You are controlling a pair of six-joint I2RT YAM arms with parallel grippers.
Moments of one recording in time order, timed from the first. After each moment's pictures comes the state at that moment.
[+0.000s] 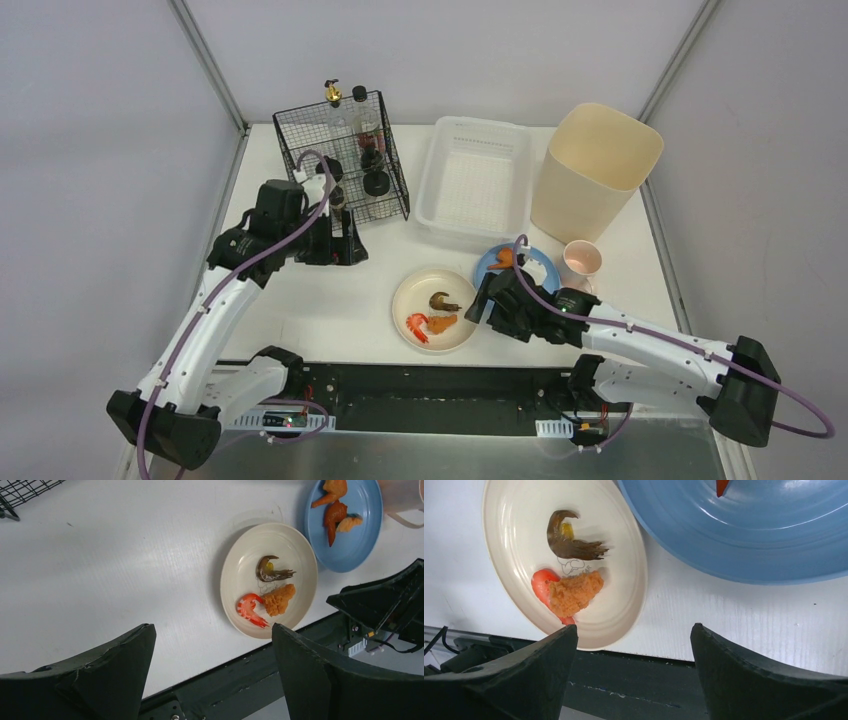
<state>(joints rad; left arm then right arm) -0.33 0.99 1.10 -0.90 0.22 -0.32 1.04 0.96 0.63 -0.69 0.24 1.23</state>
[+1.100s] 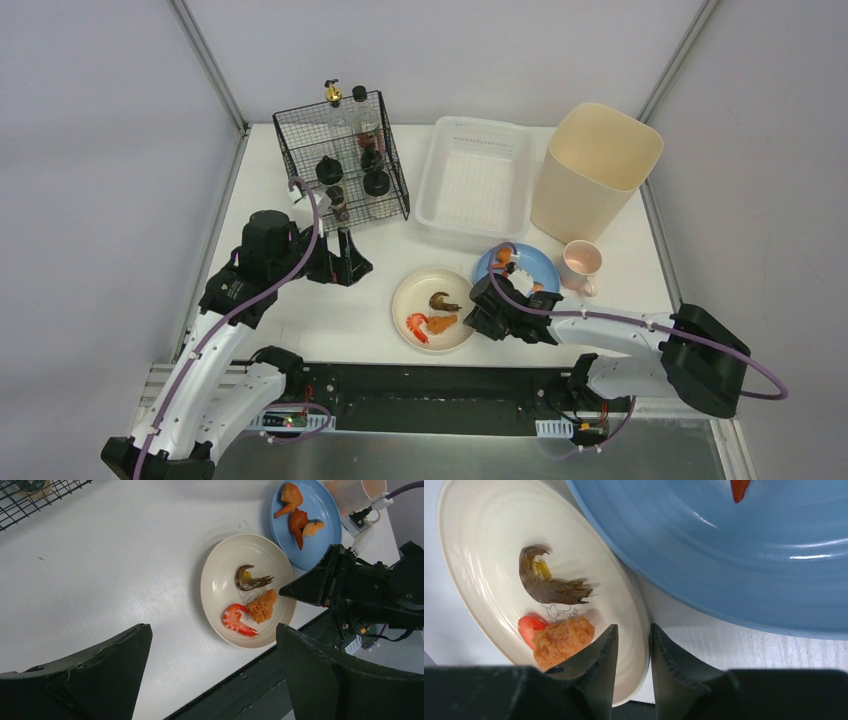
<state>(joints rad) -0.33 0.72 0.84 -0.68 0.34 -0.32 1.04 1.21 0.53 -0.39 0.25 1.42</state>
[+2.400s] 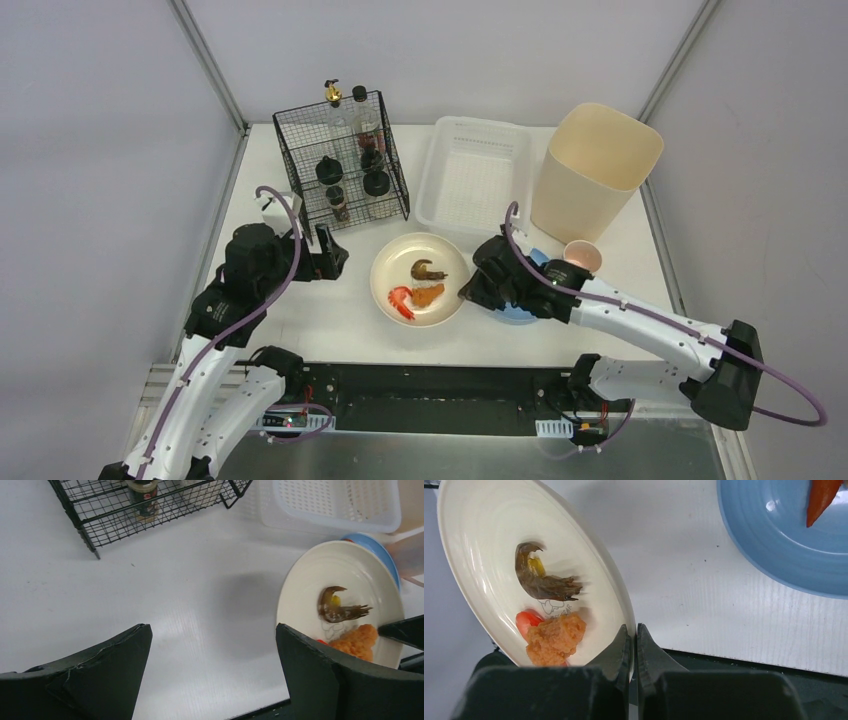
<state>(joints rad) -0.33 0.61 0.83 -0.70 0.05 -0.32 1.05 1.11 0.87 -0.69 0.24 1.27</state>
